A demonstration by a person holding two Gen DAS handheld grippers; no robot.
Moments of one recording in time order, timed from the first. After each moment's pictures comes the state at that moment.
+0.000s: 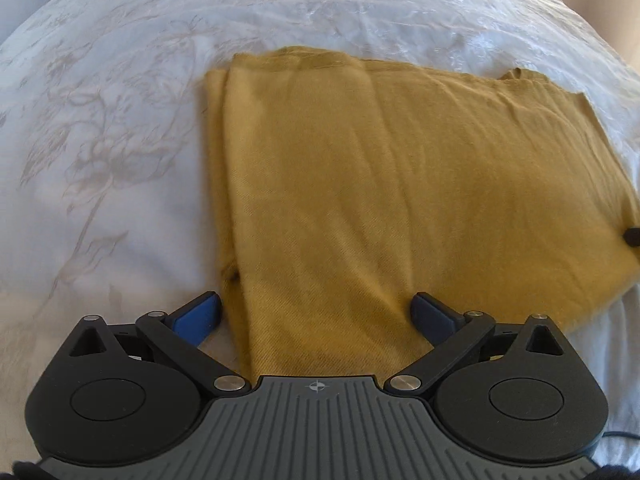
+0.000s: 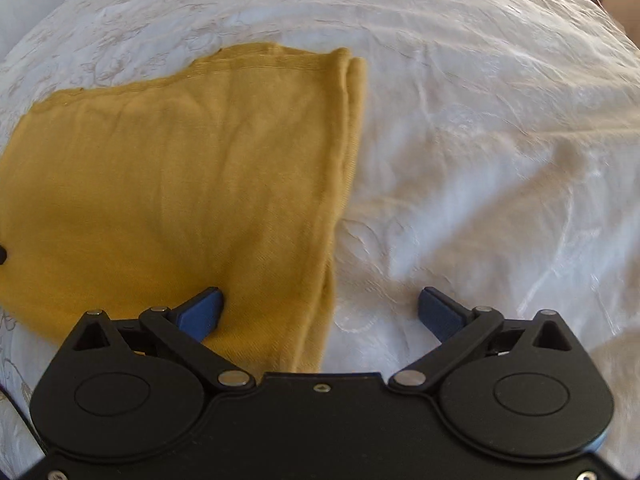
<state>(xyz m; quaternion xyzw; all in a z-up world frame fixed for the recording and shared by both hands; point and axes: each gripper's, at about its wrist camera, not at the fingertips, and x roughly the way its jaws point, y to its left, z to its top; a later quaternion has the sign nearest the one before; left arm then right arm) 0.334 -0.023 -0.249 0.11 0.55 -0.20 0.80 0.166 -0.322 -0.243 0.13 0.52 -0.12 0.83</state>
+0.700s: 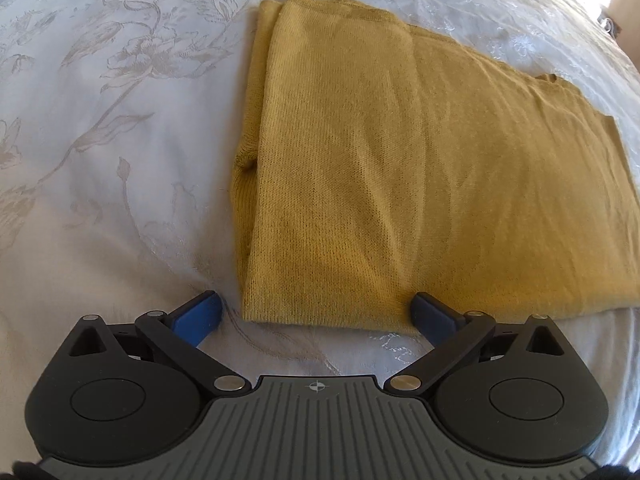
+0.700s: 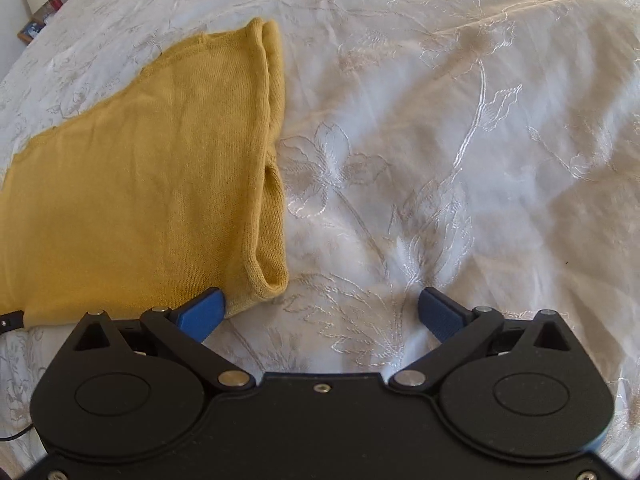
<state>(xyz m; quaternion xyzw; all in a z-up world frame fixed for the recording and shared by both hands) 0.304 -0.014 -0.262 0.05 0.59 -0.13 0.79 0.116 -0.328 -0.240 0.25 0.51 -0.17 0.80</state>
